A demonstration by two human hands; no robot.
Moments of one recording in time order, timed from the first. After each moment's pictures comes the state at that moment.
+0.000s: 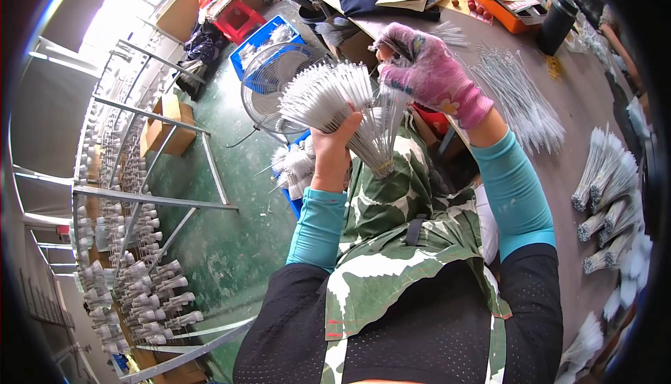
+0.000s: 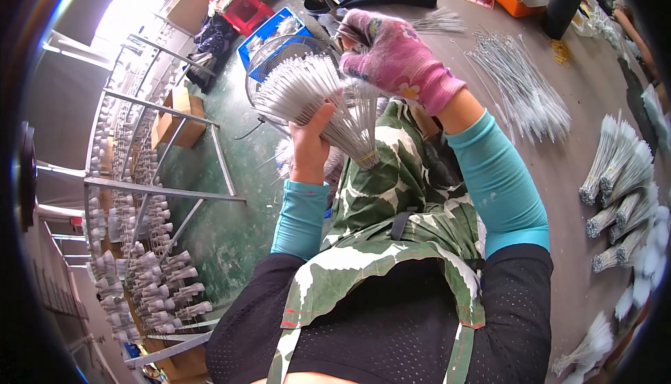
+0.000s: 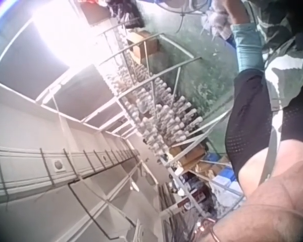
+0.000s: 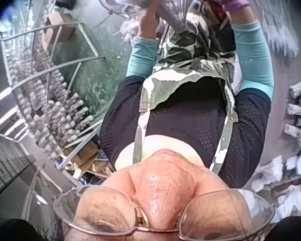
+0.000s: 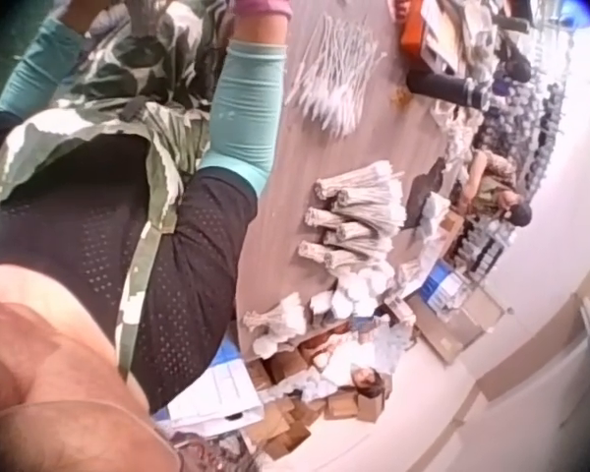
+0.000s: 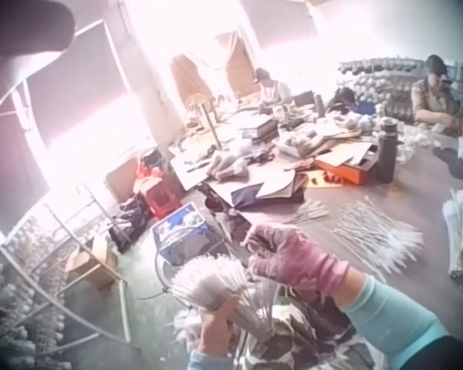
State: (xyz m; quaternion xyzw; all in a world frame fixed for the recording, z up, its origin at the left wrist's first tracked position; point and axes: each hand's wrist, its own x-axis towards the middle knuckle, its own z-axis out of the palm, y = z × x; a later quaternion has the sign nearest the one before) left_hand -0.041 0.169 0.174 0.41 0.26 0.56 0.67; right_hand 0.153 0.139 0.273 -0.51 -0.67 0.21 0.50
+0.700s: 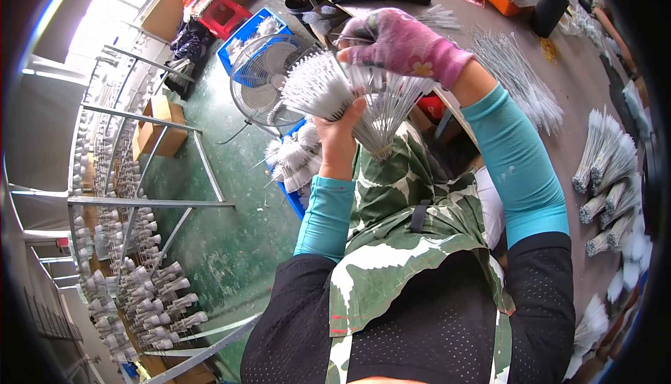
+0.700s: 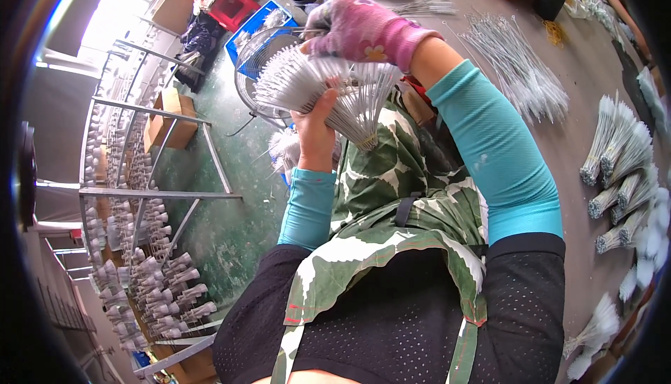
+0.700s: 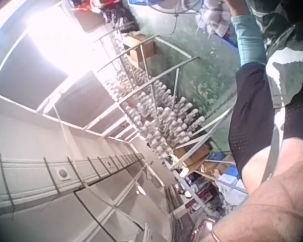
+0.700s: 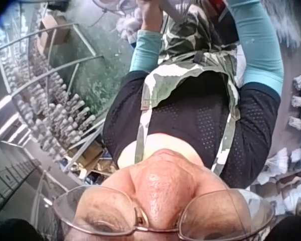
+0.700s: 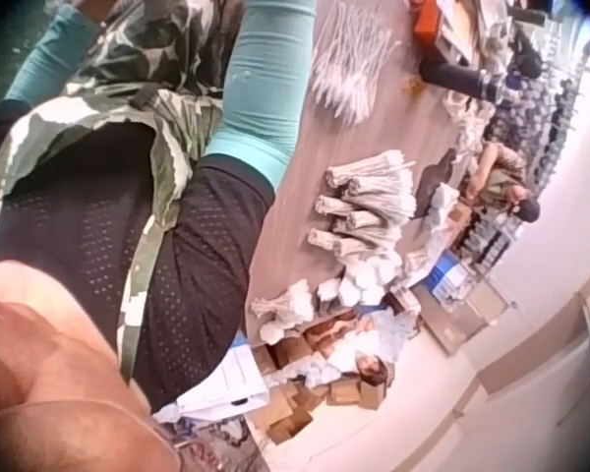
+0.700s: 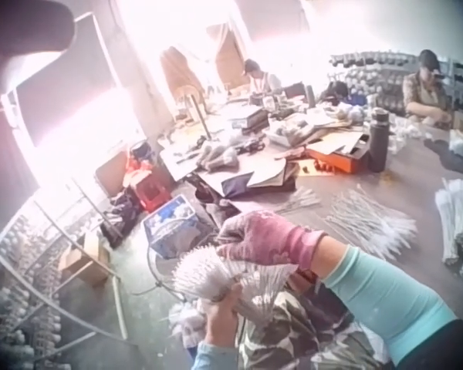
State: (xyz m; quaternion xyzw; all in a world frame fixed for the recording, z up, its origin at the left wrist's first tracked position) left_hand -0.028 0.165 0.165 0.46 0.23 0.56 0.65; right_hand 0.142 0.169 0.286 -0.55 -0.74 0.20 0.32
